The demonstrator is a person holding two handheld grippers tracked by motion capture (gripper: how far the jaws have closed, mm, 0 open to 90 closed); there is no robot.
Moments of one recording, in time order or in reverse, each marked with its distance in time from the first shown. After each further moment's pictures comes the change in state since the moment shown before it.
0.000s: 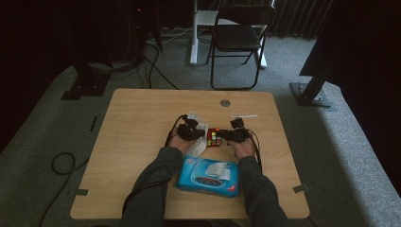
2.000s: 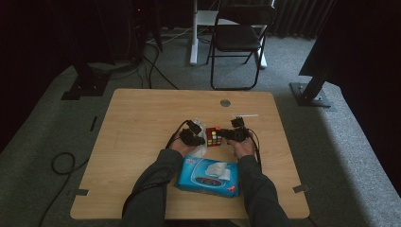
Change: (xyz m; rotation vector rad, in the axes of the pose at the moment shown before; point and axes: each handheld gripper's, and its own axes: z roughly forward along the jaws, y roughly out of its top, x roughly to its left) left arm -0.001 -0.014 0.025 0.183 -0.005 0.048; right arm -0.003 0.002 0.002 -0.007 -0.001 0.027
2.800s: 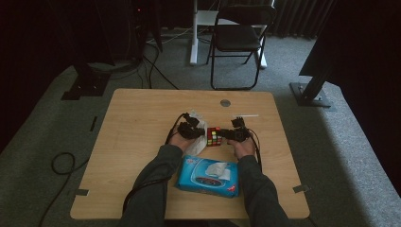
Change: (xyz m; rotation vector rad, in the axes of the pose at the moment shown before) left arm 0.001 0.012 -0.027 -0.151 0.008 -0.015; right arm -0.002 -0.001 0.000 -0.003 0.010 0.007
